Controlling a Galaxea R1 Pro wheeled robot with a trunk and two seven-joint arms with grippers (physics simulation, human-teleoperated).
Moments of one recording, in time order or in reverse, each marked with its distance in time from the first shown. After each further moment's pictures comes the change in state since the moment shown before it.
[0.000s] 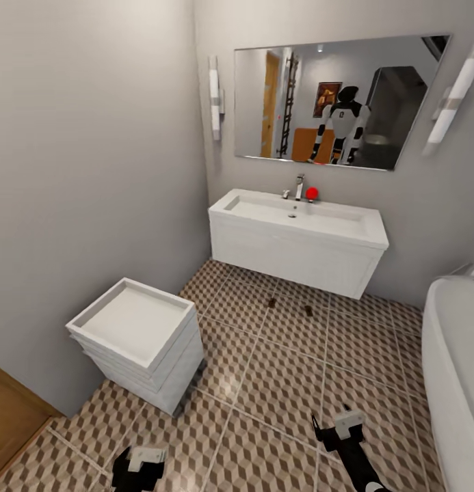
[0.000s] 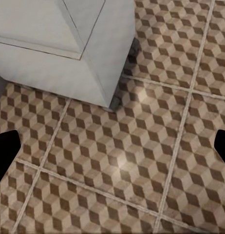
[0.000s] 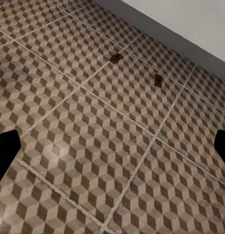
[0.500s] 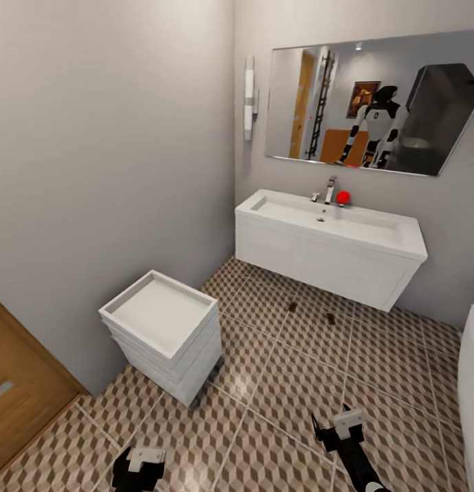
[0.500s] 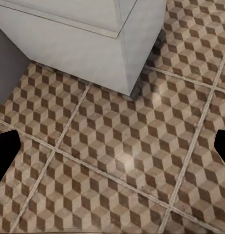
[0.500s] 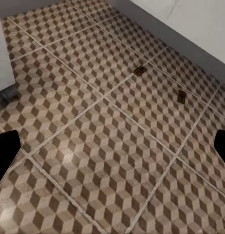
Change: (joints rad) left arm 0.000 -0.001 0.000 0.000 0.000 0.003 0.000; right arm 0.000 0.000 0.000 0.000 0.000 0.000 0.000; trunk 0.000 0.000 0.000
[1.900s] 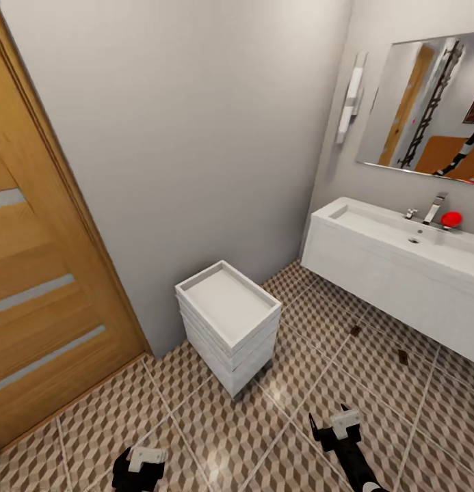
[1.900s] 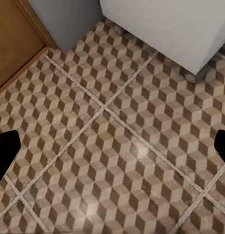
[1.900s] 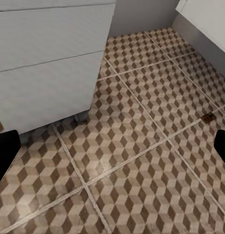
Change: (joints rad) left arm 0.000 0.000 0.000 0.000 0.000 0.004 0.000; right arm 0.000 0.011 0.000 0.000 0.000 0.000 -0.001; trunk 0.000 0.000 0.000
